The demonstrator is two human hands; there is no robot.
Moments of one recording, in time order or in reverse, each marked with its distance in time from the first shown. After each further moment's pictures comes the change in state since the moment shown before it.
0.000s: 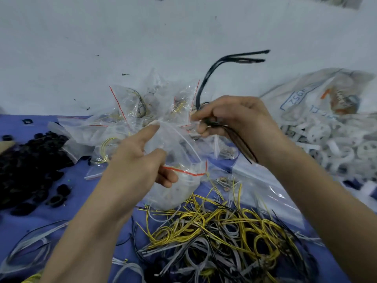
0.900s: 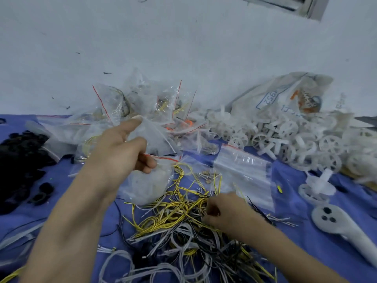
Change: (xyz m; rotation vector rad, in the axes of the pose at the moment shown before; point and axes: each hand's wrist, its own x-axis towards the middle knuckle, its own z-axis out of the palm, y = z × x) left_hand -0.005 0.009 0.000 -0.016 0.055 -0.041; right_hand -0.123 0.059 0.018 -1.293 -0.122 0.781
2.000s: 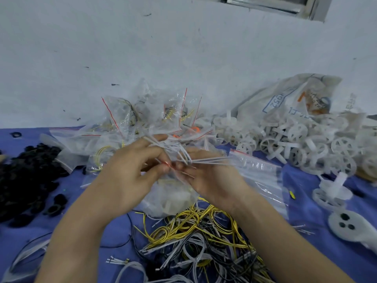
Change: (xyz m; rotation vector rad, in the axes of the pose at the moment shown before) left_hand -0.001 -0.004 -0.022 0.611 -0.291 0.465; right_hand 0.031 -0.067 -0.047 1.695 -0.118 -0.433
